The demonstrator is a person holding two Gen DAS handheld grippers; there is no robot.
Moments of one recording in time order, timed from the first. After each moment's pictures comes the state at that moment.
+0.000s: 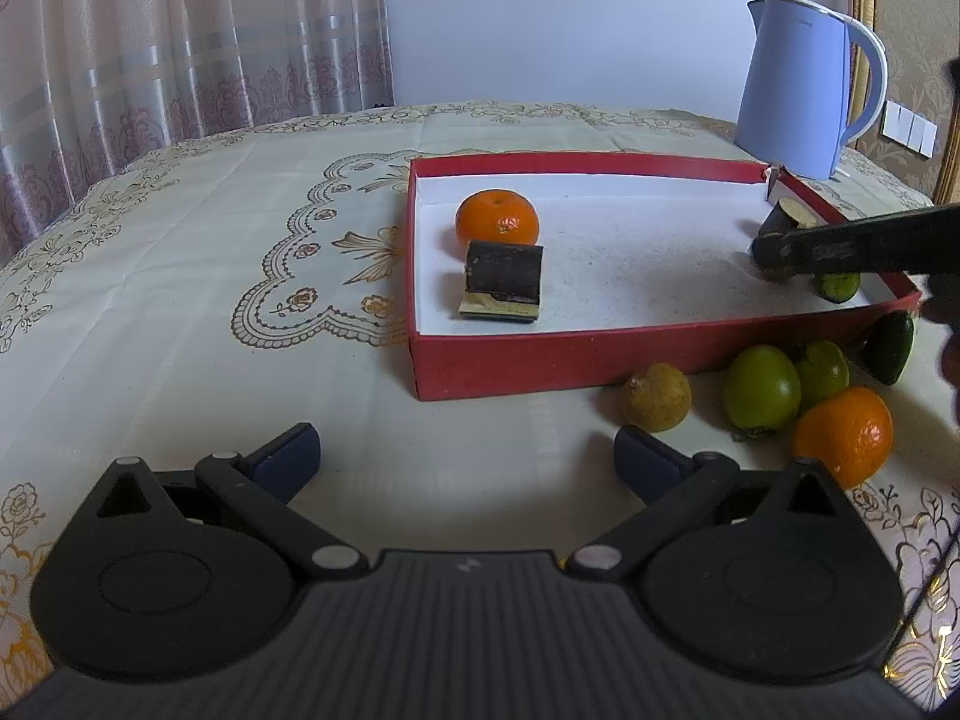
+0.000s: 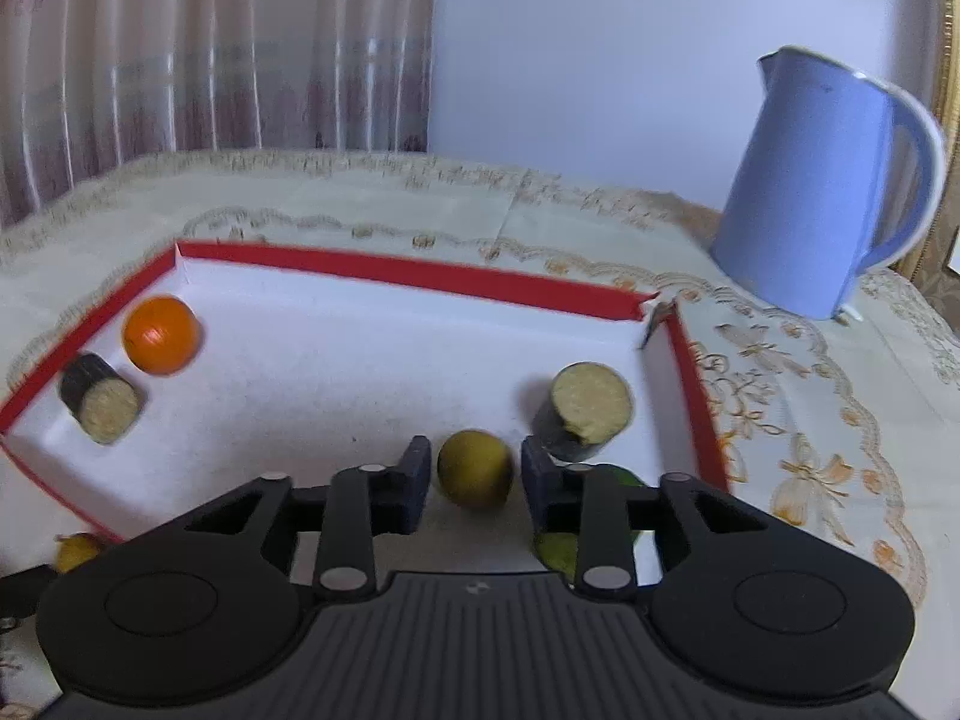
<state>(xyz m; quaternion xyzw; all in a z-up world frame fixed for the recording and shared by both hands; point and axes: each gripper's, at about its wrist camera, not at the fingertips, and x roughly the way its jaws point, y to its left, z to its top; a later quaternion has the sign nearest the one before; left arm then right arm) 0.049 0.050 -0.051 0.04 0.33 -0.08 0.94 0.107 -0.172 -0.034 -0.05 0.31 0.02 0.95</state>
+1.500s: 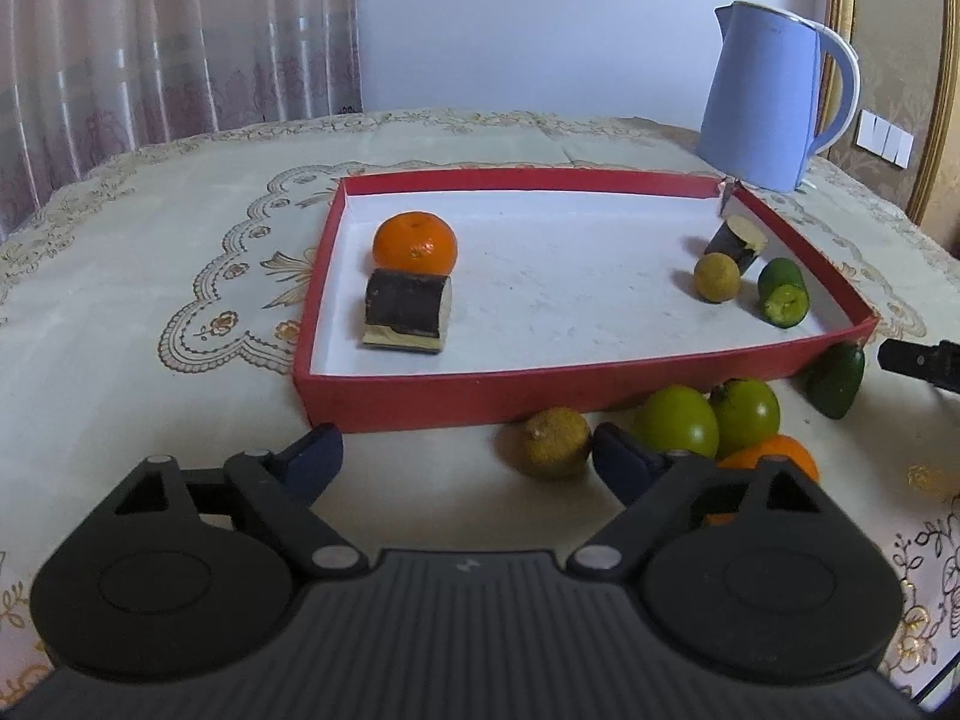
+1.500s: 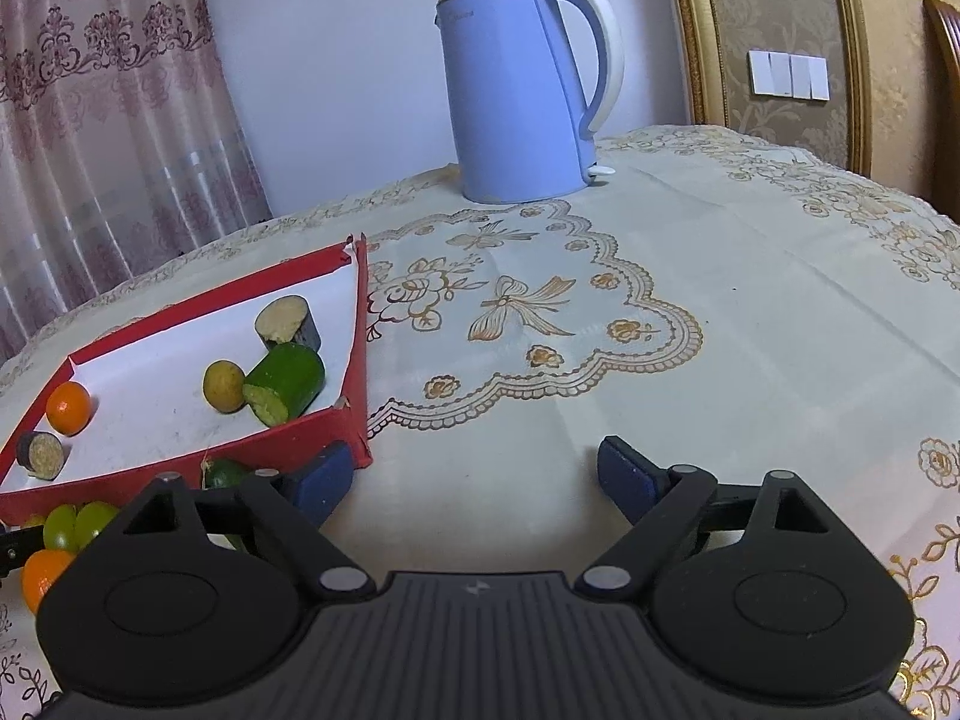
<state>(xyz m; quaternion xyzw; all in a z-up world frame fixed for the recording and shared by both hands) 0.053 0.018 -0.043 0.03 0.33 -0.11 0.94 0.006 -0.291 -0.059 0.13 0.28 -0.10 0.95</state>
